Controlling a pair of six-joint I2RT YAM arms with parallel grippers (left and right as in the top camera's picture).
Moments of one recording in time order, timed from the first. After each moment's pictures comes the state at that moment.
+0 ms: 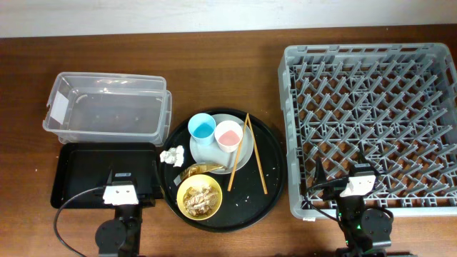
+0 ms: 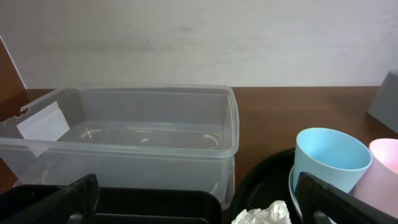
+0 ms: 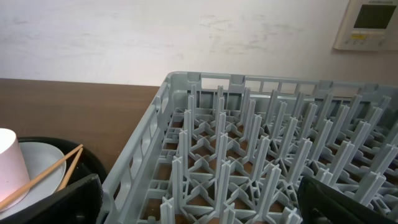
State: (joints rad) left arm -0.03 0.01 0.01 -0.07 -0.06 0.00; right arm 0.05 0.01 0.01 -0.07 0.00 -0.03
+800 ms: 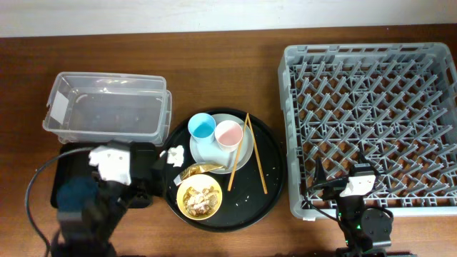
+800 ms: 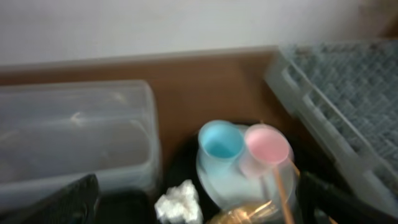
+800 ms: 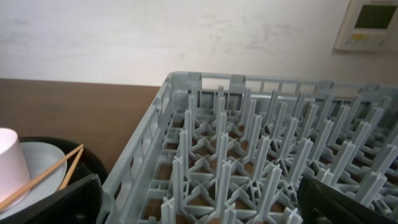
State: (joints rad) left arm -0.03 0.58 0.79 -0.62 0.27 -0.01; right arm 0.05 0.01 0.01 -0.07 0.00 -0.03
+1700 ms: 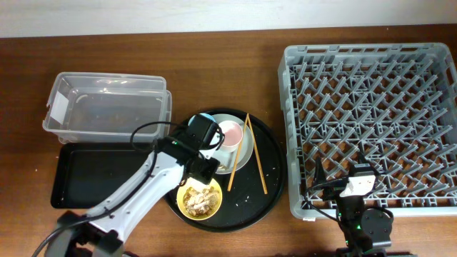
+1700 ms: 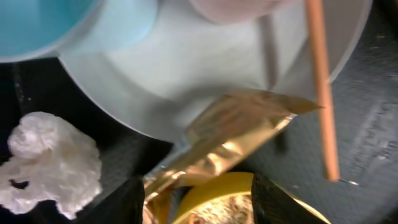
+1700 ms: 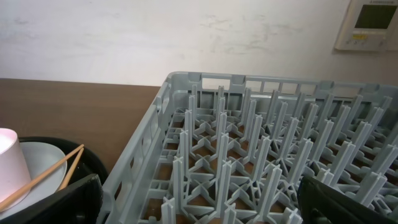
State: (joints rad) left arm -0.53 1.55 0.99 -0.76 -0.01 0.00; right arm 0.05 0.01 0.01 -0.07 0.00 -0.03
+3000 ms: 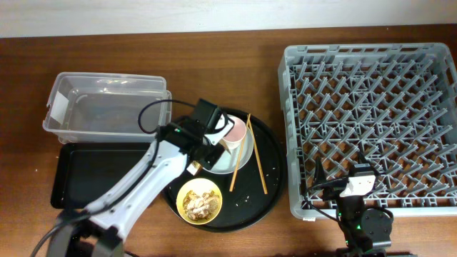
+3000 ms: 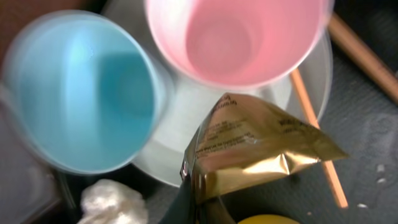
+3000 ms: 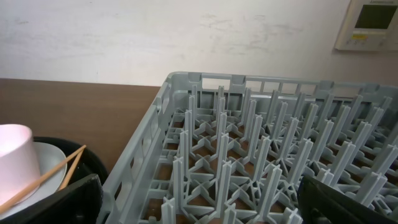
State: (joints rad) left arm -0.53 1.59 1.13 -0.75 -0.03 0.17; right arm 0.05 0.01 0.01 -0.07 0.00 -0.03
